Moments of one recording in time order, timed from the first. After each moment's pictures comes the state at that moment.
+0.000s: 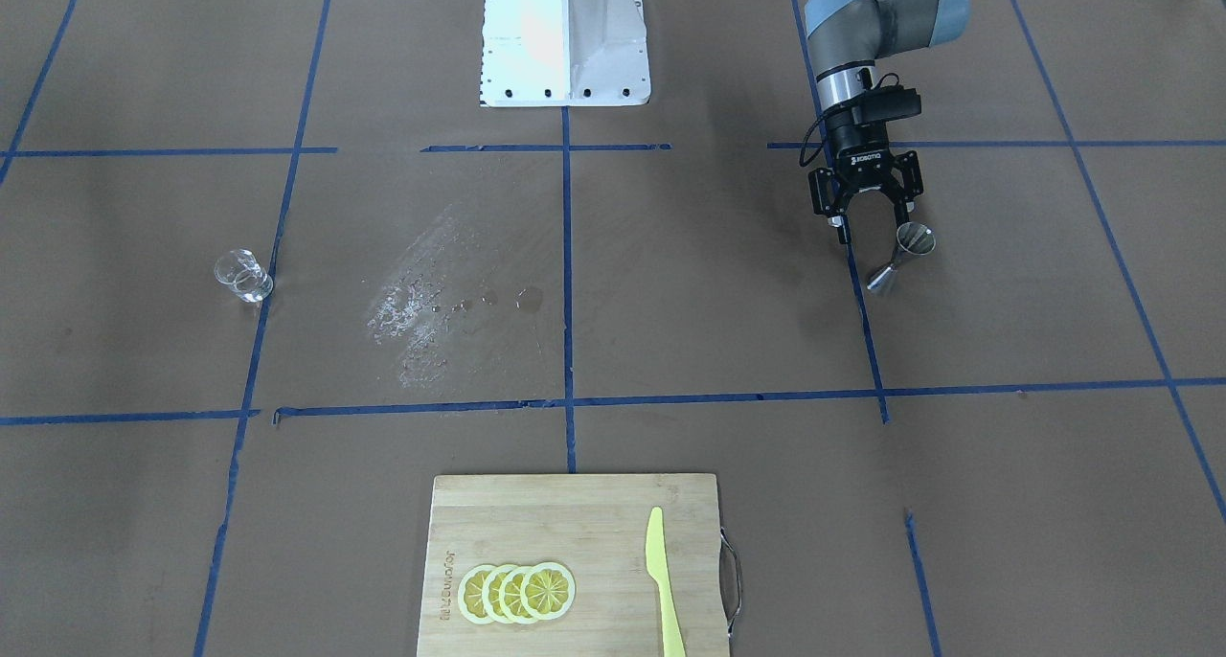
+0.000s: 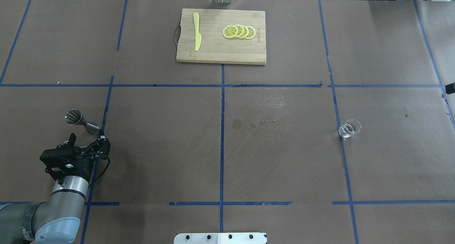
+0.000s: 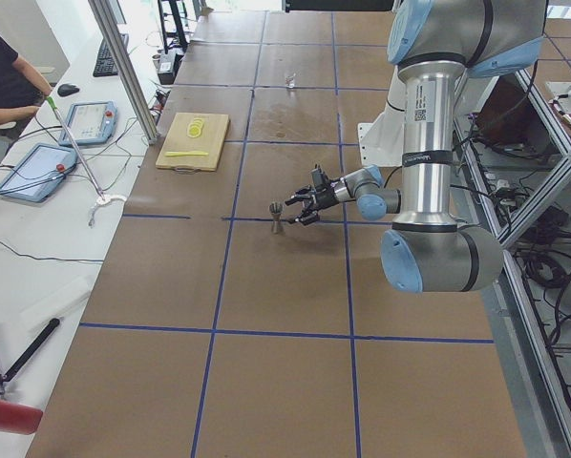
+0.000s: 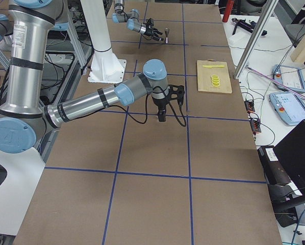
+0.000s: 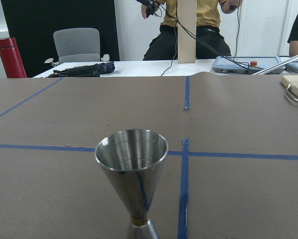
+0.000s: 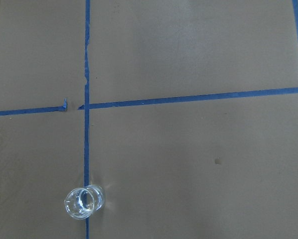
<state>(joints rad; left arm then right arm) -0.11 -1.49 -1.86 -1.94 -0.52 -1.74 1.30 -1.75 2.14 -1.40 2.36 0.65</state>
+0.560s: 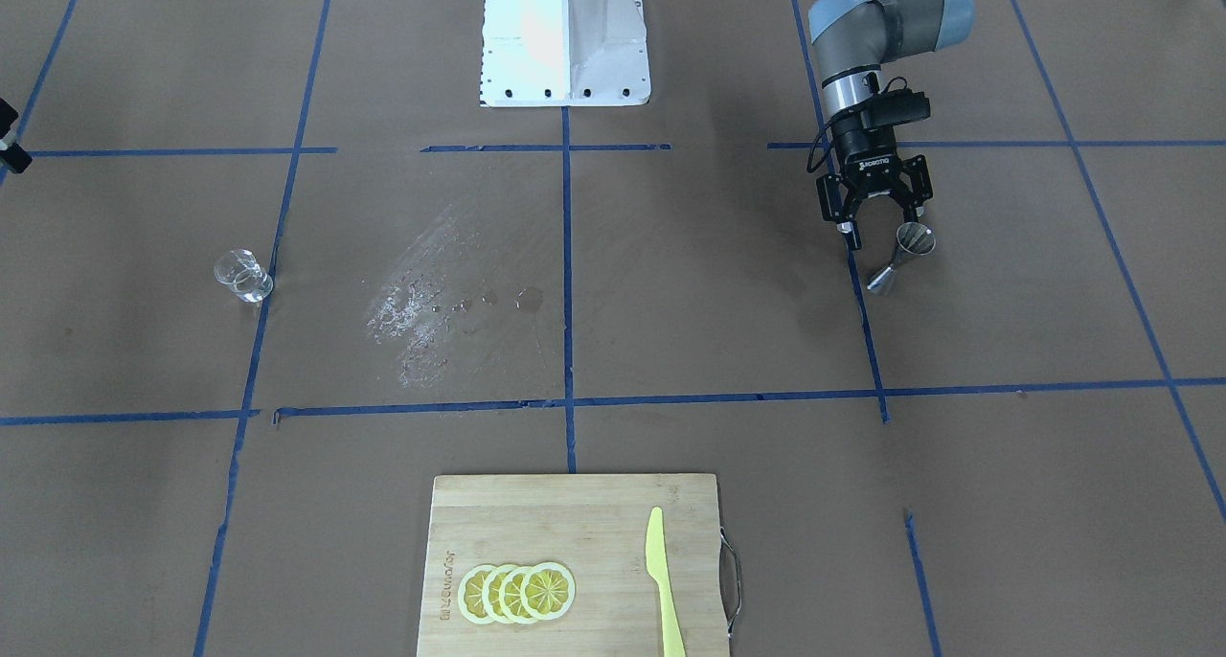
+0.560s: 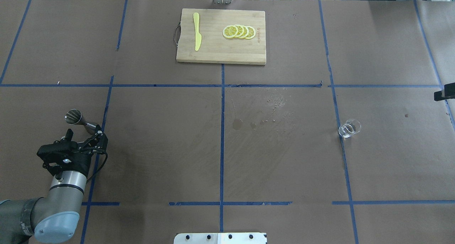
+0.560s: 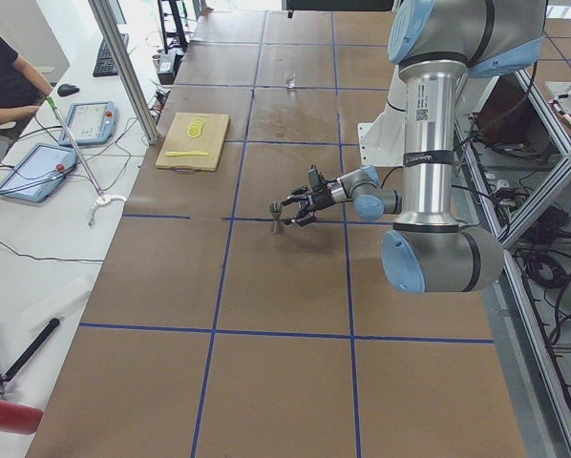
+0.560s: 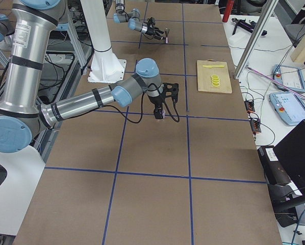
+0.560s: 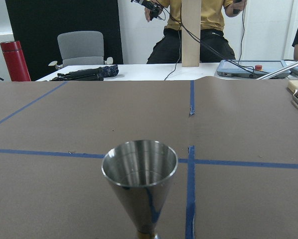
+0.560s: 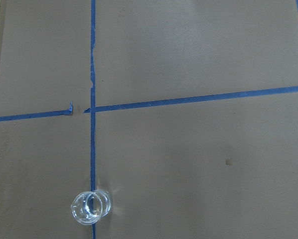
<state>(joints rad) -0.14 -1.50 -1.86 -1.94 -0.52 -1.74 1.19 -1.85 2.16 -1.16 2.23 0.85</state>
